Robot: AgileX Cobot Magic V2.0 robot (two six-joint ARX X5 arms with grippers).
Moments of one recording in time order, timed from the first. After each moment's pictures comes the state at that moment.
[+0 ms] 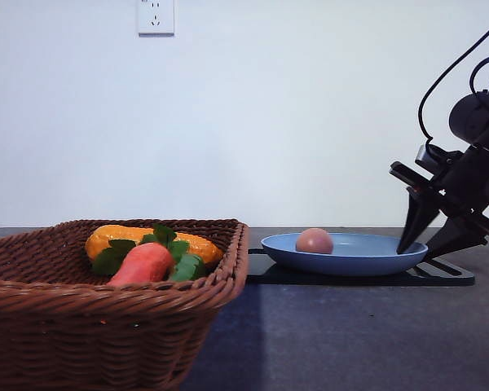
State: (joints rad) left_arx -0.72 1.32 1.78 -1.31 0.10 0.14; right_arx -0.01 1.94 1.25 -0.38 -0.55 0.27
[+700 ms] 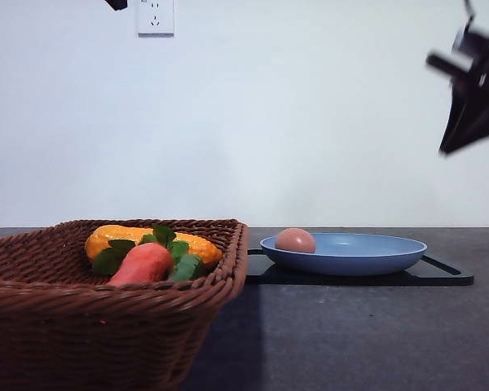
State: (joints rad) left_arx -0.50 1.49 1.78 -1.07 -0.11 0.14; right_arx -0.04 1.51 1.25 -0.57 -0.42 0.21
